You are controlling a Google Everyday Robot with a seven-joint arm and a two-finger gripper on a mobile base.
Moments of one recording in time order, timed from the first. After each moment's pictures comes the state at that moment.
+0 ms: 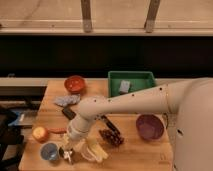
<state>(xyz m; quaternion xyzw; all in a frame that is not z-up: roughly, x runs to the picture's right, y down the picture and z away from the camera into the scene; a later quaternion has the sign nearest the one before) -0.172 0.262 0.666 -0.54 0.03 0.53 0.66</state>
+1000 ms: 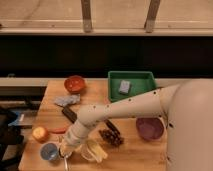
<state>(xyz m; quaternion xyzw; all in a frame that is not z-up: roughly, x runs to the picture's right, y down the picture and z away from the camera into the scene) -0.184 0.286 0.683 -0.55 0.03 0.54 0.64</state>
